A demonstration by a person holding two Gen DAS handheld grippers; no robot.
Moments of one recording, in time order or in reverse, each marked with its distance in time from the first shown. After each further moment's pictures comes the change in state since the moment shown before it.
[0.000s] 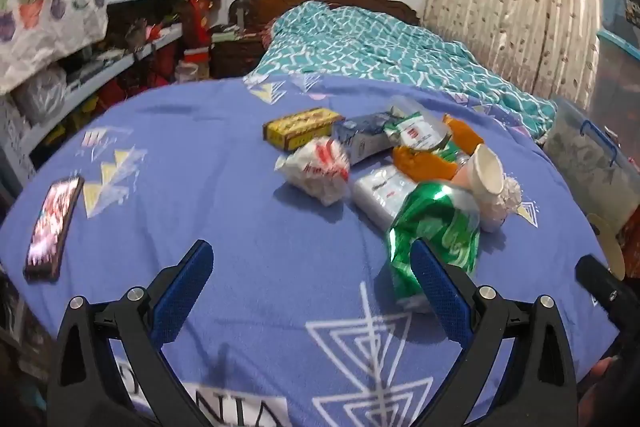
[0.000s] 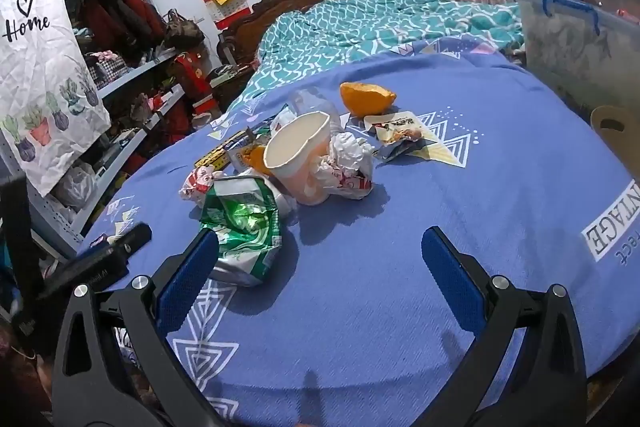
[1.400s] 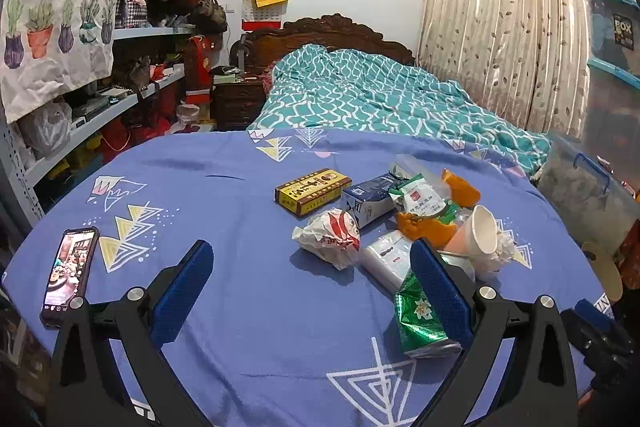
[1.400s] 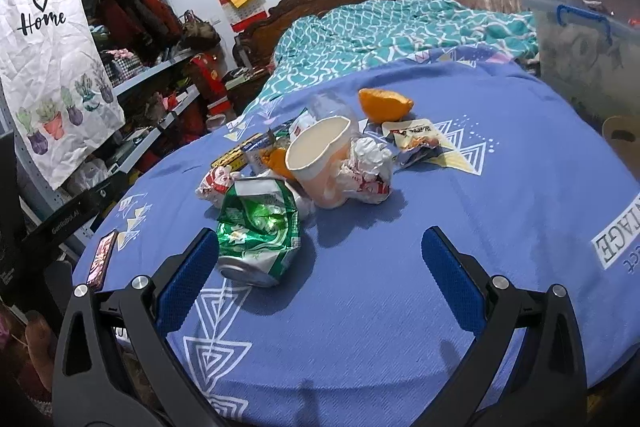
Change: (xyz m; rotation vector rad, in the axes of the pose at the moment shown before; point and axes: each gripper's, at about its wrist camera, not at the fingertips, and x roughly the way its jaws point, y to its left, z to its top) left arm -0.025 0.013 0.038 0.030 -0.156 -0.009; right arm -0.001 0.008 0.000 -0.021 -0.013 0.035
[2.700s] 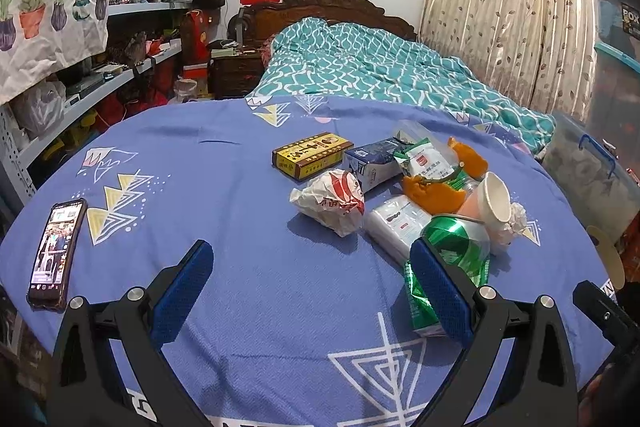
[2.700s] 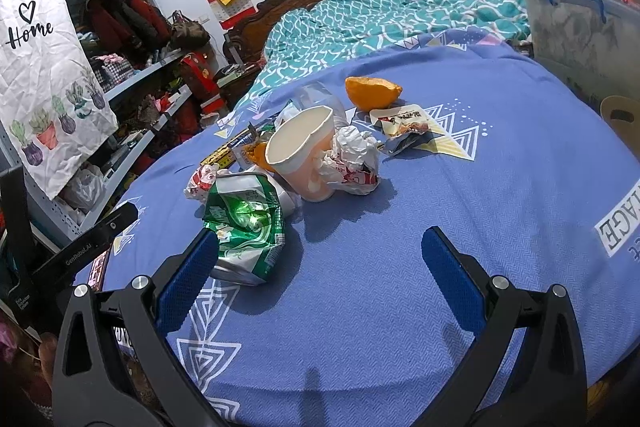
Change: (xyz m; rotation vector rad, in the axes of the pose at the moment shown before) left arm 0.023 0.002 -0.020 -0.010 0.097 -0.004; right arm 0.011 -0.016 -0.002 0.050 0.033 -0.003
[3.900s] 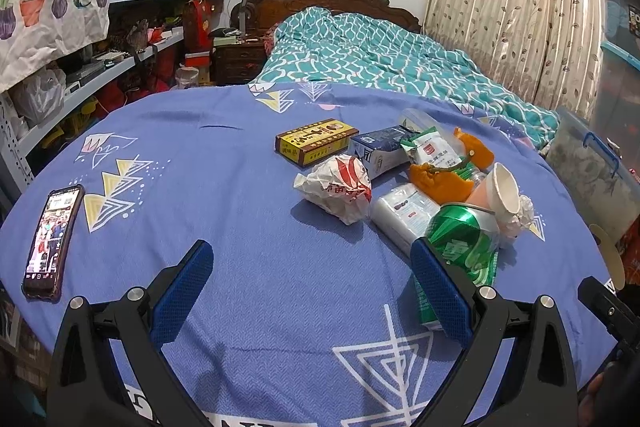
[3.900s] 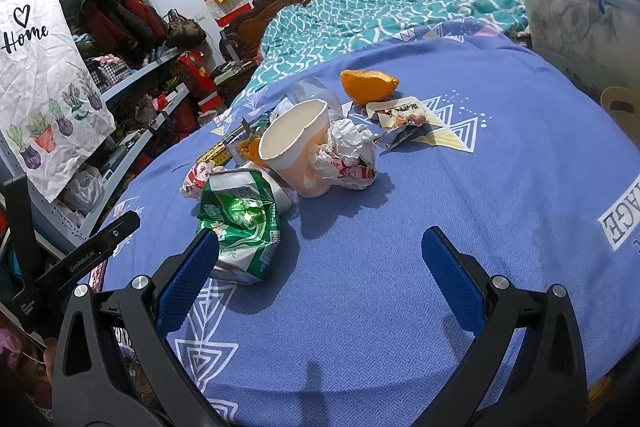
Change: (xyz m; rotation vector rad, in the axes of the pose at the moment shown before) left arm 0.009 0.003 -0.005 -0.018 0.038 0.002; right arm 0.005 -0.006 -0.003 0.013 0.009 0.000
